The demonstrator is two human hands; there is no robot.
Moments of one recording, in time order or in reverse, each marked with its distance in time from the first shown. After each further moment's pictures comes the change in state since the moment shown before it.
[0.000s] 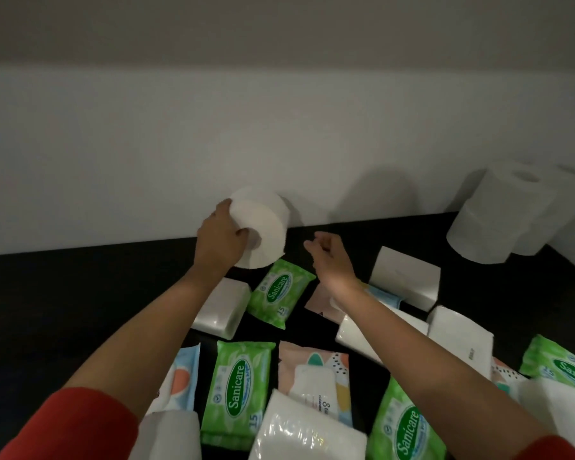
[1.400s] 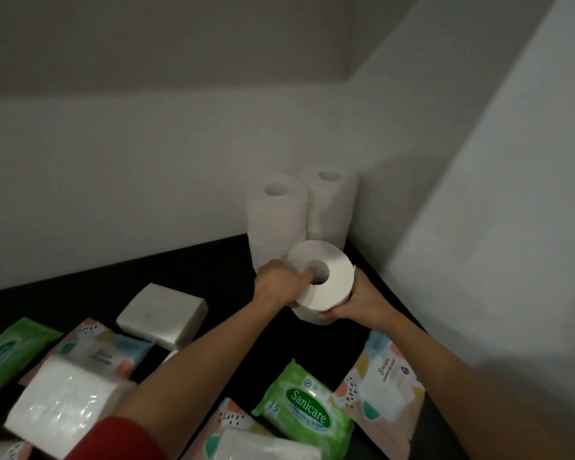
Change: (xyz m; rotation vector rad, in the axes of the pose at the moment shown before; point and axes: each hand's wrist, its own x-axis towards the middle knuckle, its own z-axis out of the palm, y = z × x) left_hand -0.092 0.413 0.323 -0.113 -0.520 -0.125; right_hand 0.062 0.082 -0.511 -0.488 -0.058 -0.115
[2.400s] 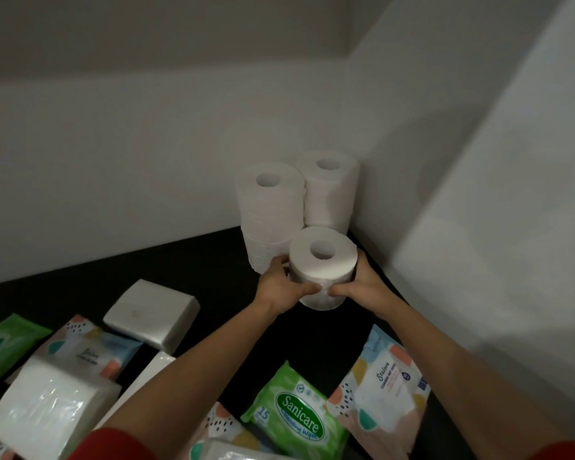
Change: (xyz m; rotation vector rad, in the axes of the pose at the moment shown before) left_hand 0.022 -0.020 0.029 -0.314 -0.092 0.031; right_hand 0.027 0.010 -0.009 0.290 -0.032 0.115
